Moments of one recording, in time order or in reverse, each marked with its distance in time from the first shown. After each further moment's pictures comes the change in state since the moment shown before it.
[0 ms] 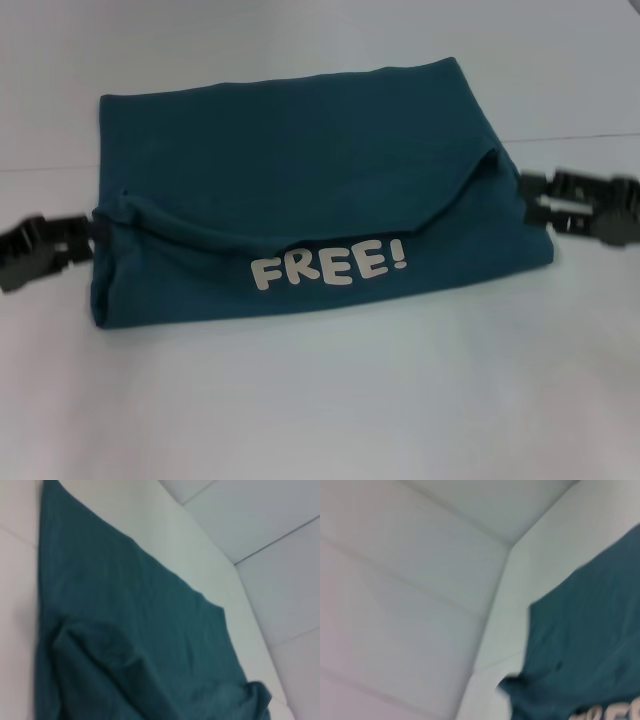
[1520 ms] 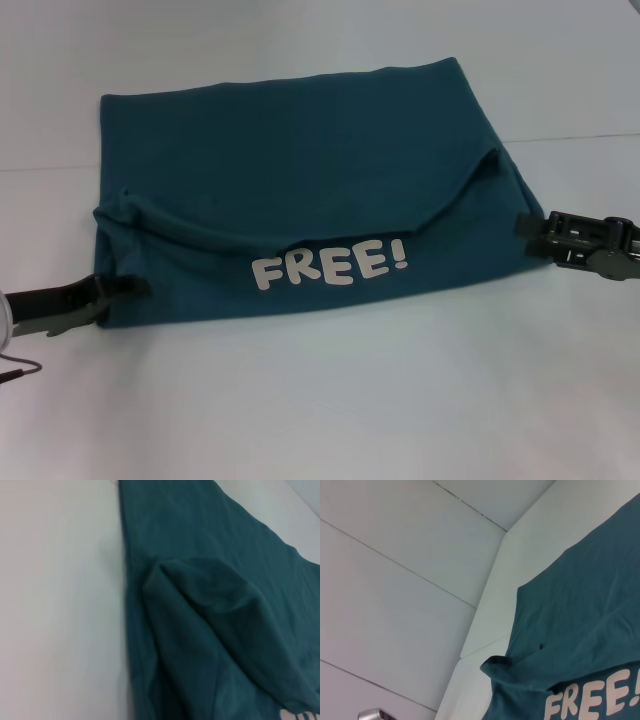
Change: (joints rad) left arm -0.079 -0.033 0.091 -0.246 0.119 -0.339 0.090; right arm -0.038 0.024 0.003 0.015 -0.035 0.019 -0.080
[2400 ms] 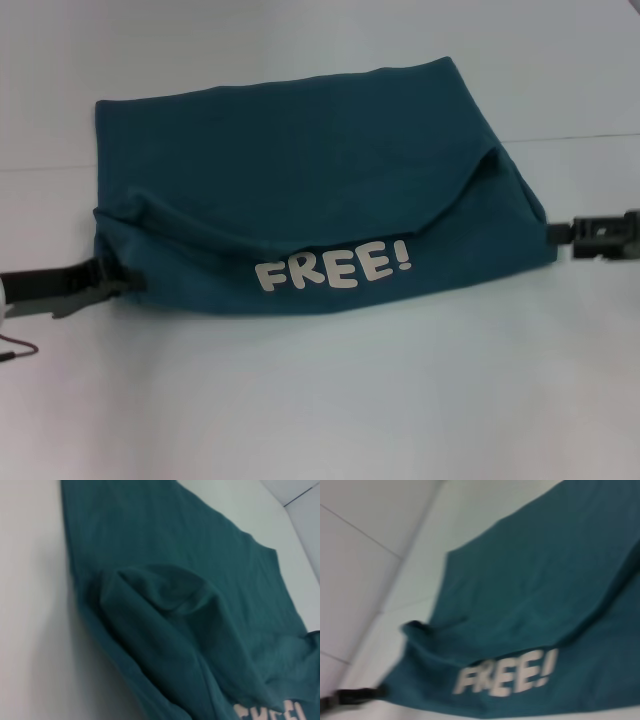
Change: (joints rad) left arm -0.018 0.022 -0.017 0.053 0.001 0.150 -0.018; right arm 0.085 -0.086 -0.013 -0.103 -0.258 0.023 0.129
